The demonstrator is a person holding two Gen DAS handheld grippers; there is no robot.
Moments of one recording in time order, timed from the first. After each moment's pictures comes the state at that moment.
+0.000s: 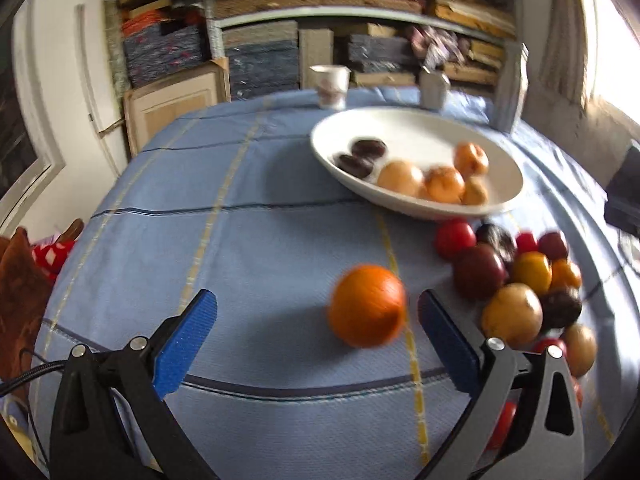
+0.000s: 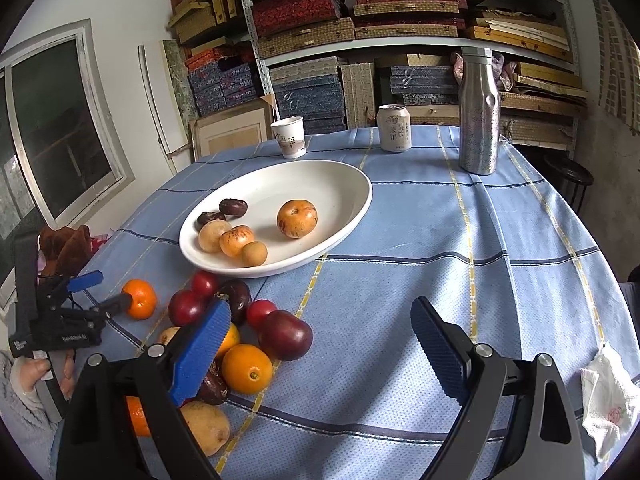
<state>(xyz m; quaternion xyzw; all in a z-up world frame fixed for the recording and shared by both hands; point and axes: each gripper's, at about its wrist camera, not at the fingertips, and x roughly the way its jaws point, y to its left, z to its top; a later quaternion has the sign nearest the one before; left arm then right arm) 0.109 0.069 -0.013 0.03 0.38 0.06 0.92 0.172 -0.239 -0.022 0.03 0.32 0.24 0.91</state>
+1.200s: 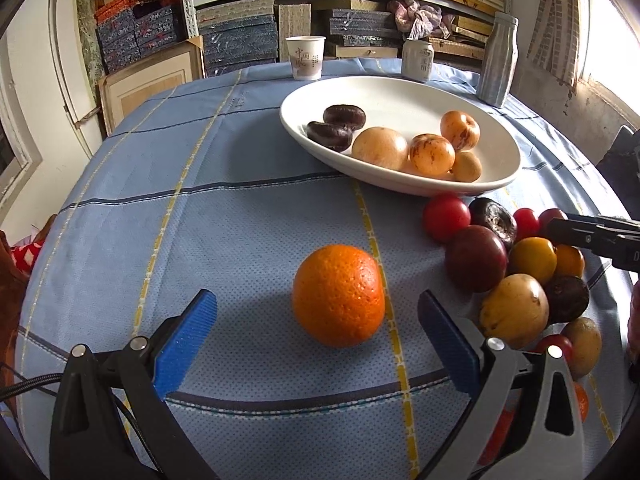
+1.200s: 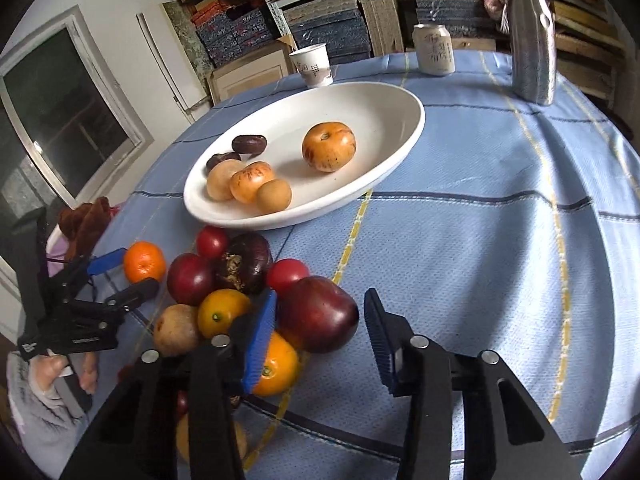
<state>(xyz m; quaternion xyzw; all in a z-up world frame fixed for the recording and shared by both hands) 0.131 0.065 -0.032 0.02 0.42 0.02 0.91 0.209 -0.206 -0.065 0.05 0.44 0.30 0.85</state>
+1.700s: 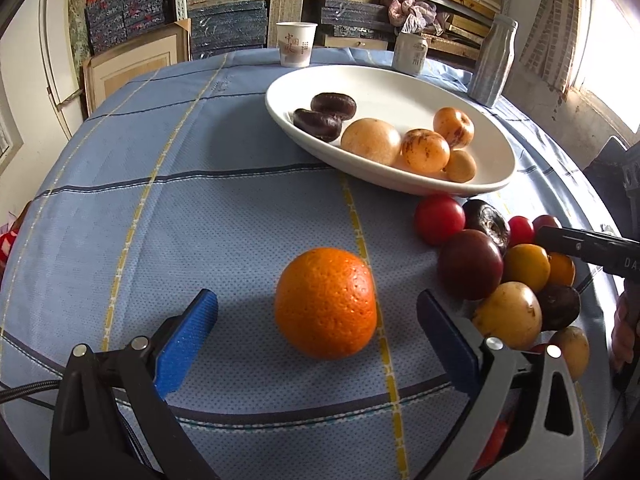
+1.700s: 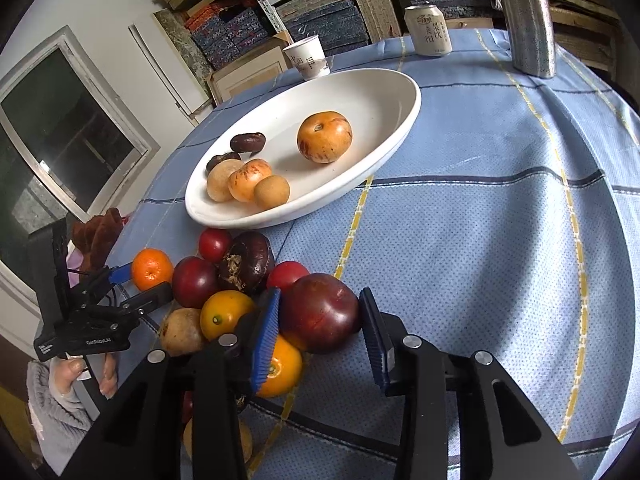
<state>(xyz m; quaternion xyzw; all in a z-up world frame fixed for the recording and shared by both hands) 0.142 0.069 -0.039 -0.02 0.44 -0.01 0.90 0.217 -0.211 -0.074 0.09 0.46 0.31 0.83</state>
